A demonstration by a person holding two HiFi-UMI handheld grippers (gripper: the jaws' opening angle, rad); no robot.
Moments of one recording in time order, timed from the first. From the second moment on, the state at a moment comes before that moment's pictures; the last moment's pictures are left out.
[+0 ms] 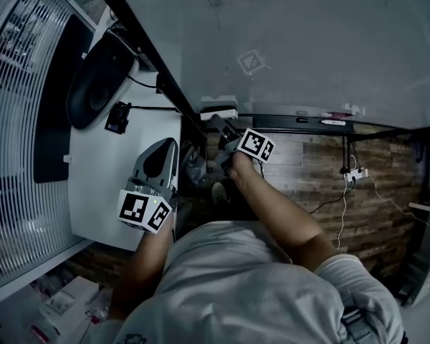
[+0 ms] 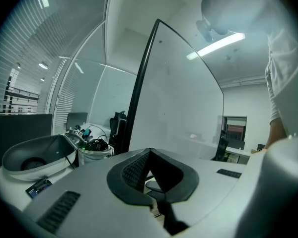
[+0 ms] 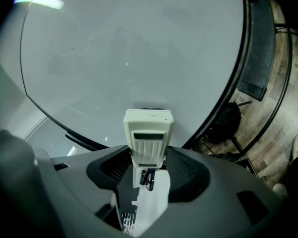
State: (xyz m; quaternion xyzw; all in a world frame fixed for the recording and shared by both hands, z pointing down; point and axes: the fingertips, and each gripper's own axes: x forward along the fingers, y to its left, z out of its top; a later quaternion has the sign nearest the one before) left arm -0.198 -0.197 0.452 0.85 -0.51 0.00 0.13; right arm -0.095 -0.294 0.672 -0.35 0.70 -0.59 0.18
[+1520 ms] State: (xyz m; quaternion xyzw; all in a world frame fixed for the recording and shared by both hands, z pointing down) left arm -0.191 -0.213 0.436 0.86 -0.50 0.00 0.13; right arm -0.088 -0.296 0.708 -0.37 0.70 -0.59 0.15
